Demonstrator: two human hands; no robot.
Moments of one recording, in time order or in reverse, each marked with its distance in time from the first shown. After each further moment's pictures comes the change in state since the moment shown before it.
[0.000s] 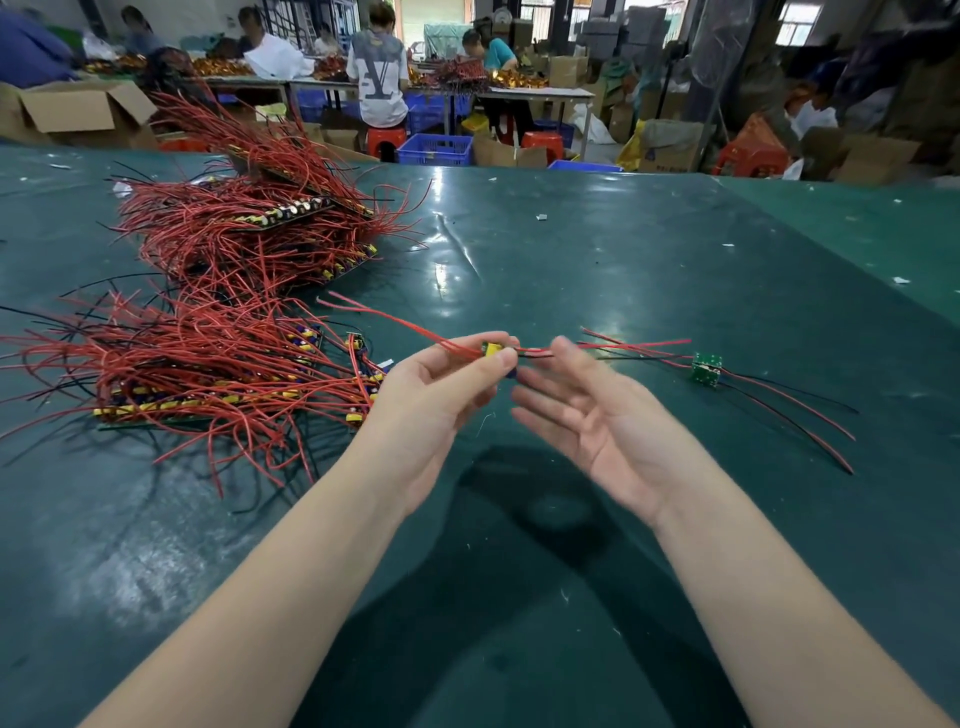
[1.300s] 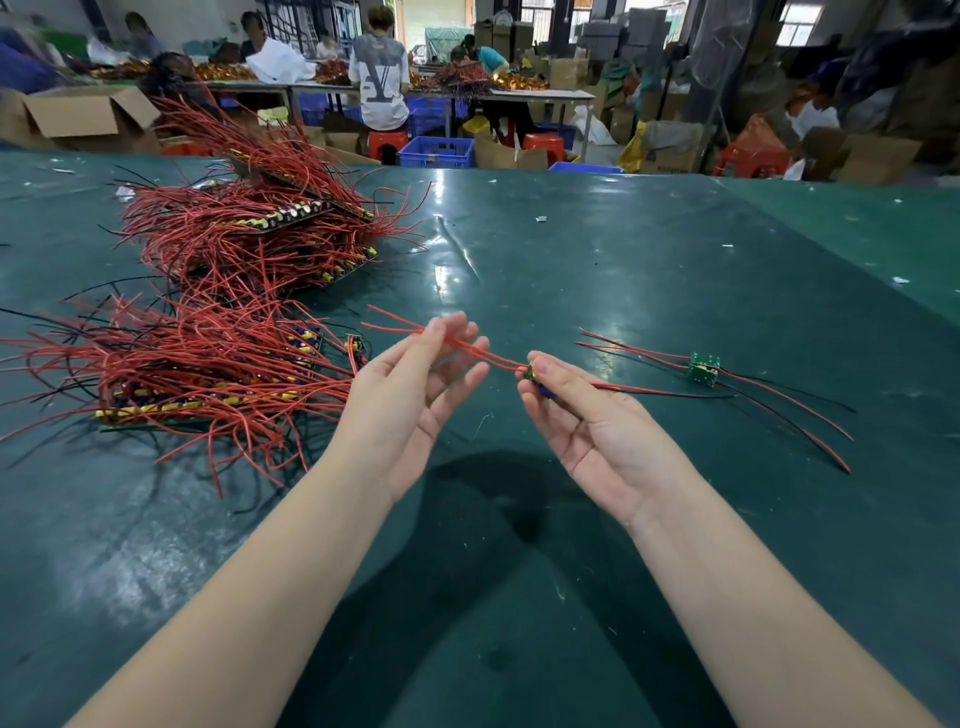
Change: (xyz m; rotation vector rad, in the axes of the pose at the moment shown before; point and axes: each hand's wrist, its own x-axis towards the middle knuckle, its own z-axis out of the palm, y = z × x) left_hand 0.003 0.007 -0.005 -0.207 0.125 0.035; right_hand 0.000 0.010 0.003 0.137 0.056 -0.034
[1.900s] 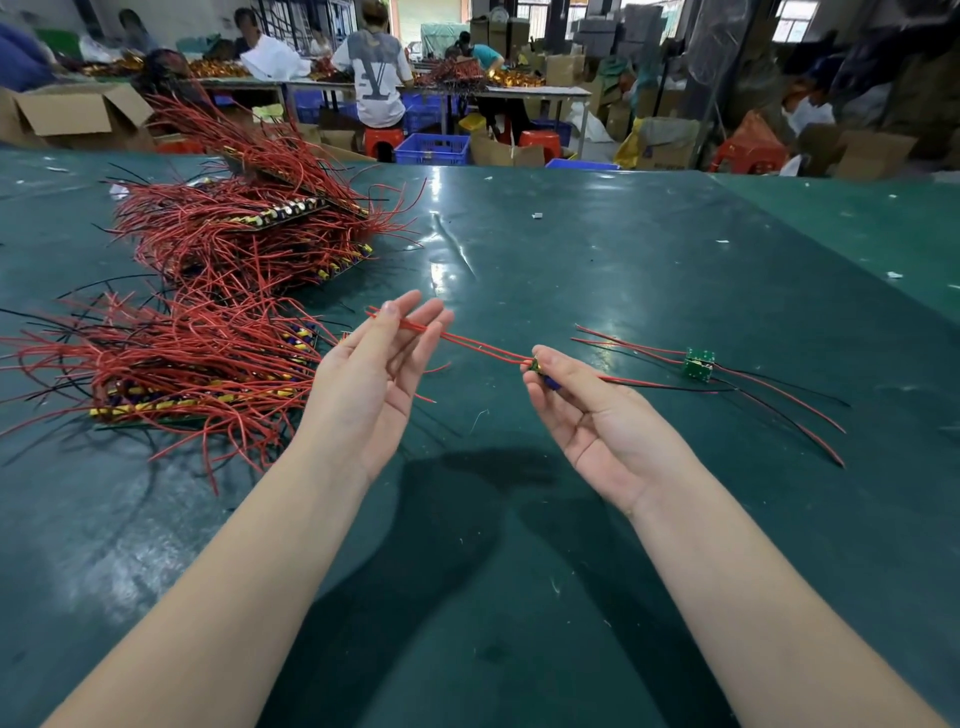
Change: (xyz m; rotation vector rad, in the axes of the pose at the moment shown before) left_hand 0.011 0.011 -0.009 -0.121 0.078 0.102; right_hand 0.004 -0.005 -0.008 0.013 0.048 0.017
